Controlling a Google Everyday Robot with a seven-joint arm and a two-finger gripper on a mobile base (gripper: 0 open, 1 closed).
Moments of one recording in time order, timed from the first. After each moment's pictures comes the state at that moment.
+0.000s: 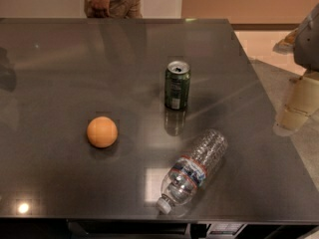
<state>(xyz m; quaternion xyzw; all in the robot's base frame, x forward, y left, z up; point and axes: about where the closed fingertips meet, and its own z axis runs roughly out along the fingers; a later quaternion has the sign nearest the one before) 0.438 -0.217 0.976 -0.60 0.78 -0.03 0.16</state>
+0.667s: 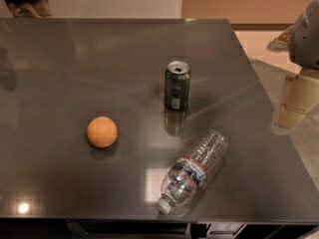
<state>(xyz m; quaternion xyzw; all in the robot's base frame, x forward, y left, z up) 0.439 -0.207 0.978 -0.62 0.77 -0.03 0.16</state>
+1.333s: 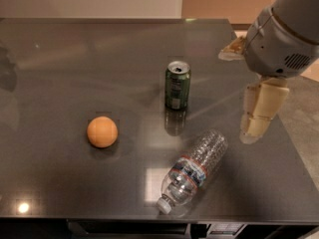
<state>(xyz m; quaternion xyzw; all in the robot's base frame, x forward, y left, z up) 0.431 -0.136 0.967 -0.71 0.68 0.03 0.17</state>
